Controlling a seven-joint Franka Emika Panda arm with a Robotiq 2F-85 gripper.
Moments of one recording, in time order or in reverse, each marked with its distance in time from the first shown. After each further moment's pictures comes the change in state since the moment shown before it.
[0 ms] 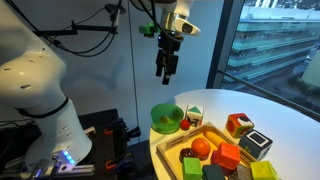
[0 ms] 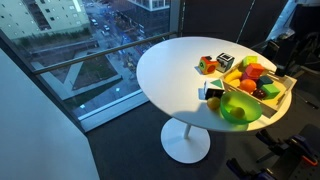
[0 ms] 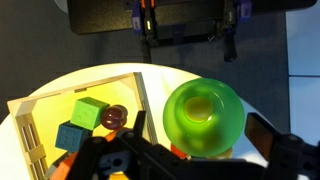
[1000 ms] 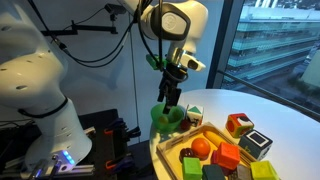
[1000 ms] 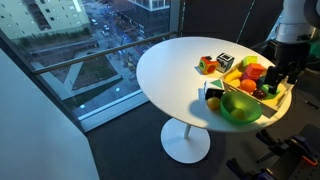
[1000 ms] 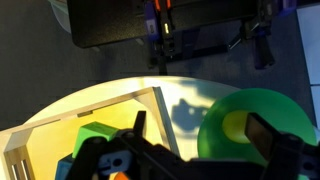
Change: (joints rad) arm -0.058 0.185 -0.052 -0.065 -0.055 0.145 0.001
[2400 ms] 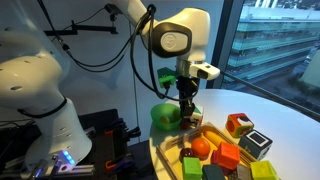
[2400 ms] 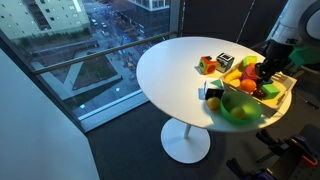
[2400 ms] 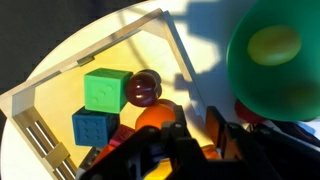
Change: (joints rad) arm -0.068 0.072 -0.028 -0.048 -0.028 0.414 0.101
